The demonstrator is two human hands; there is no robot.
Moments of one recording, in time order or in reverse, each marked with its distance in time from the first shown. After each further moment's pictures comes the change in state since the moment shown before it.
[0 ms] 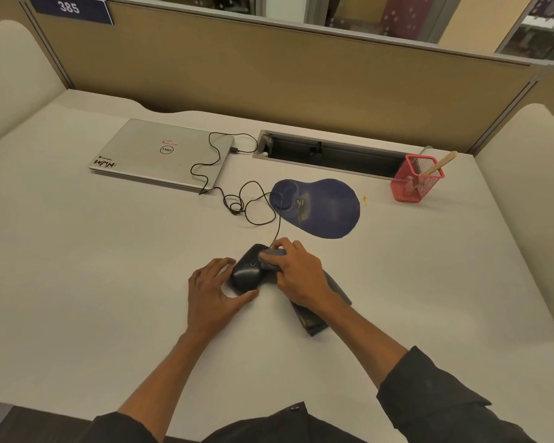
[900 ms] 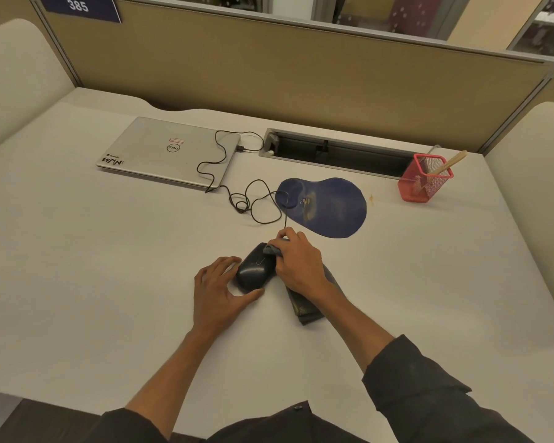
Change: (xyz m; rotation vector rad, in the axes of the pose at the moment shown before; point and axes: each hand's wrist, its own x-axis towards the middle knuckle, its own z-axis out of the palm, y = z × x) left_hand -0.001 0.001 0.000 0.001 -0.007 -0.009; right_hand 0.018 -0.010 -0.006 0.087 0.023 0.156
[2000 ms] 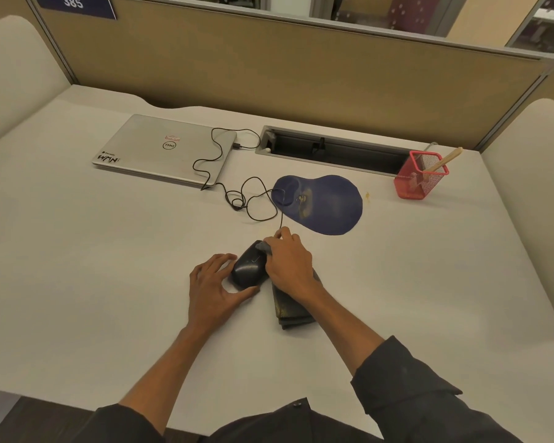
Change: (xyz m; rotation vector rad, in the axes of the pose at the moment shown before) left_hand 0.000 0.002 -0.003 -0.030 -0.007 0.002; right_hand -0.005 -0.021 0.001 0.000 -0.028 0.119
